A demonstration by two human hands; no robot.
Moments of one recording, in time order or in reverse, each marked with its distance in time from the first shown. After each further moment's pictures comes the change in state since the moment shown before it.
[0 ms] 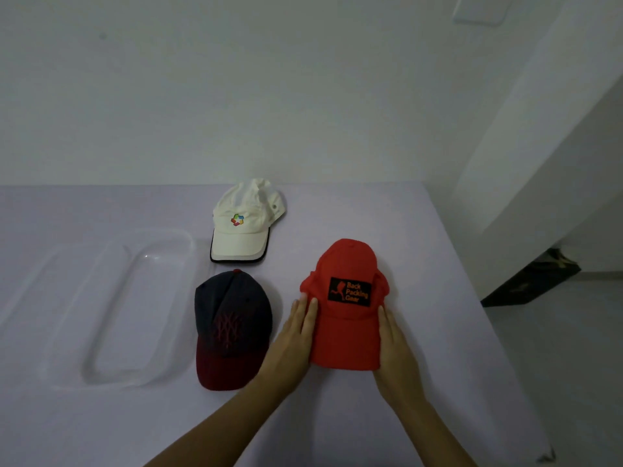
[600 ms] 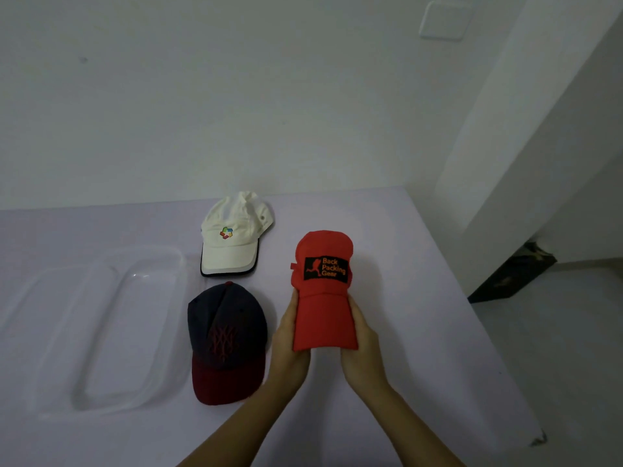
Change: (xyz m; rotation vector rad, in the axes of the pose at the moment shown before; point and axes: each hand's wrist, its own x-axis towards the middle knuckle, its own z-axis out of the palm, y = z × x) left_hand 0.004 0.033 -0.040 -0.626 0.314 -0.233; right_hand 0.004 -0.093 -0.021 0.671 0.057 0.103
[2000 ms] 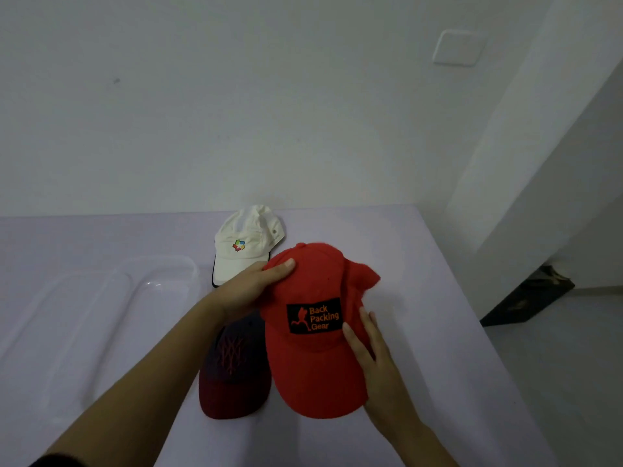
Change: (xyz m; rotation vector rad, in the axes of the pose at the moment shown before) left_hand 0.097 0.058 -0.099 -0.461 -0.562 -0.386; right_hand -0.008 0.015 -0.022 -0.624 -0.173 -0.447
